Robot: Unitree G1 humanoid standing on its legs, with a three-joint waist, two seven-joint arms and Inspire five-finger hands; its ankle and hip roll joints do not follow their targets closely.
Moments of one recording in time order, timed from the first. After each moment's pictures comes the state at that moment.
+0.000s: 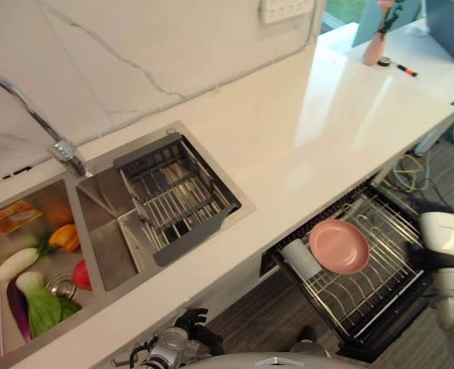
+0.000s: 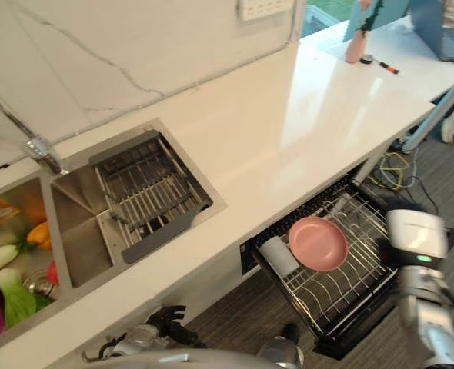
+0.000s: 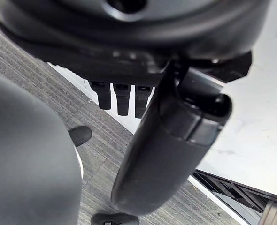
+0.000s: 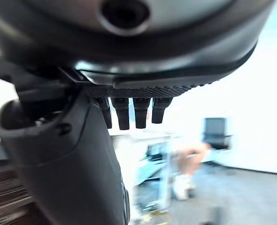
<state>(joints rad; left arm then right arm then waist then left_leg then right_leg) -0.07 0.08 -0.15 1.21 0.09 0.01 0.04 0.24 -0.70 -0.28 0.42 -0.72 0.07 -0.57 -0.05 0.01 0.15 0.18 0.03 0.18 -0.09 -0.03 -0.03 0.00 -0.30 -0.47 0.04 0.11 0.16</state>
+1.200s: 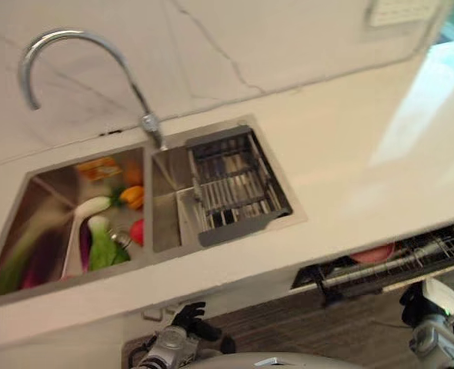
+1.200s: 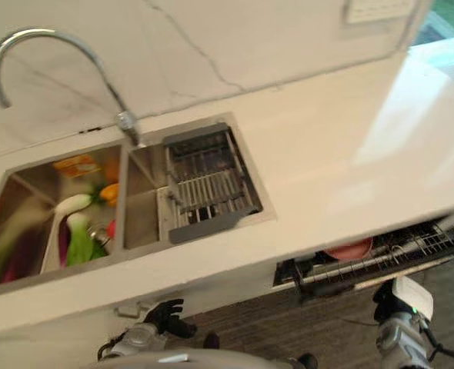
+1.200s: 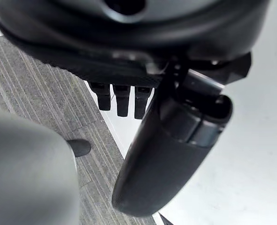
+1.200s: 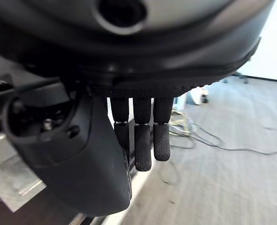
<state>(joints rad) -0.07 0.08 -0.22 1.20 0.00 -0.08 0.07 0.02 -0.63 0.15 0.82 -0.44 0.11 -0.42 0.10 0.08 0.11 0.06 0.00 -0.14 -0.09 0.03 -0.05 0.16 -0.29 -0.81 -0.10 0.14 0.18</state>
